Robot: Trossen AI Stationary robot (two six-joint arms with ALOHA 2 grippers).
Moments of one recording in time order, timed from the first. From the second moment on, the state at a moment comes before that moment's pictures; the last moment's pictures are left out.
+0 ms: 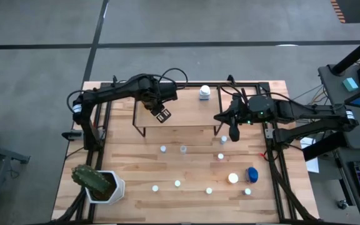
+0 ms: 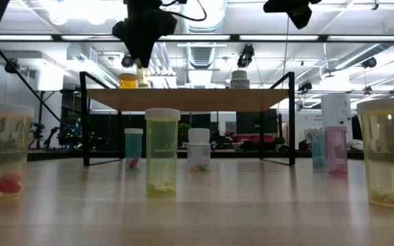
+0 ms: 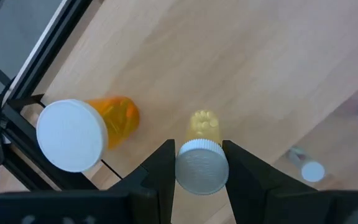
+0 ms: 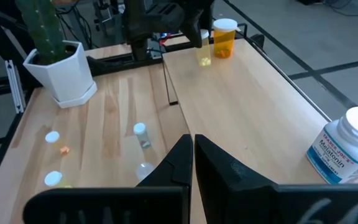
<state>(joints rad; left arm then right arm) 0.23 1.77 1.90 -1.57 -0.24 -0.50 -0.02 1.00 0.99 -0.41 0.09 0.15</state>
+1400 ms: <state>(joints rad) 0.18 1.71 1.92 -1.55 -0.13 -0.57 0.01 0.99 1.08 -0.53 -0.06 0.42</state>
